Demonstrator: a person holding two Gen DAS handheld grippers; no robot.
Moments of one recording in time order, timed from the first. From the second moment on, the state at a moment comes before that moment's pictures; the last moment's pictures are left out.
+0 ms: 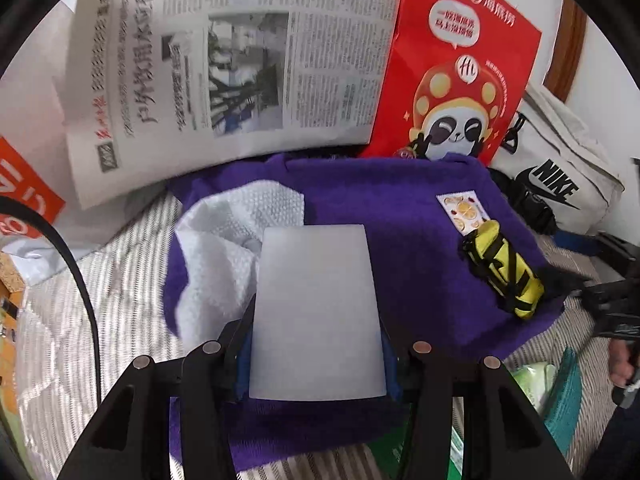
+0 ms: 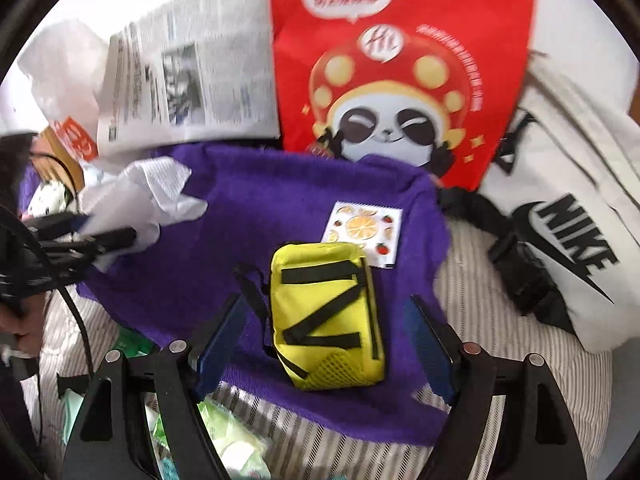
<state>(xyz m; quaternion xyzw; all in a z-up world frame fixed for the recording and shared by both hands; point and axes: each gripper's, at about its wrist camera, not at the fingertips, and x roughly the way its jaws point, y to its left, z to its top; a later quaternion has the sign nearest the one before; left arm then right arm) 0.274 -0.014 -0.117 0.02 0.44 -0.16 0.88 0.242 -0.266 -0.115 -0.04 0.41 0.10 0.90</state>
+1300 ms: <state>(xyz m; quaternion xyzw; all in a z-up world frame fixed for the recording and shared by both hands) 0.215 -0.013 -0.108 0.05 0.49 -0.10 0.87 0.199 -0.305 -0.110 0.05 0.35 0.13 0.92</state>
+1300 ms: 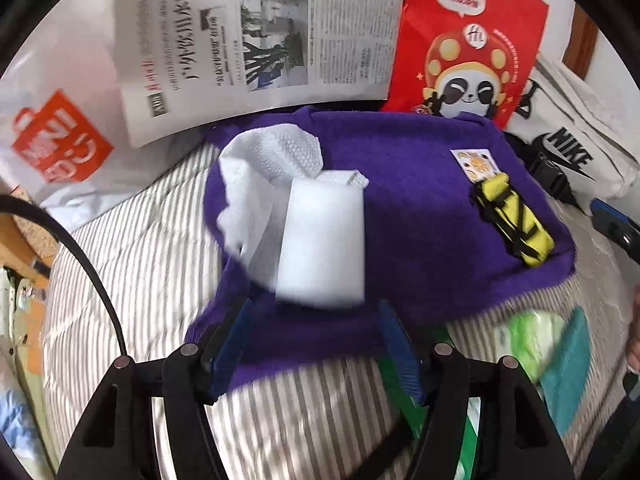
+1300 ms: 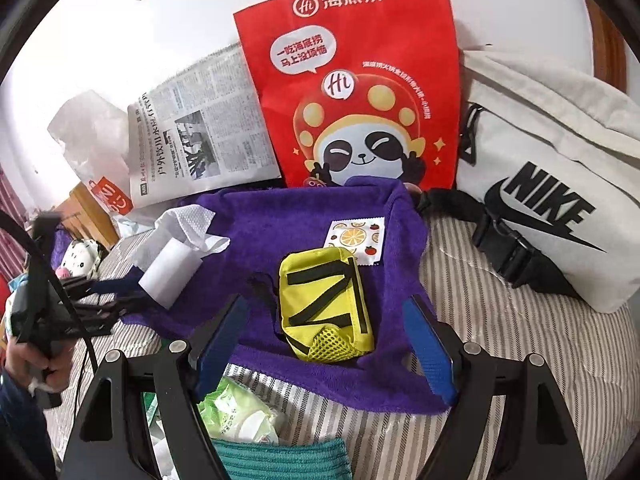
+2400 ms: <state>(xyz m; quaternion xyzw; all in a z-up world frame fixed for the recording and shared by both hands) 0.156 -0.048 -0.138 0.01 0.53 -0.13 0.84 0.134 -0.312 -0.103 0.04 0.39 0.07 0.92</state>
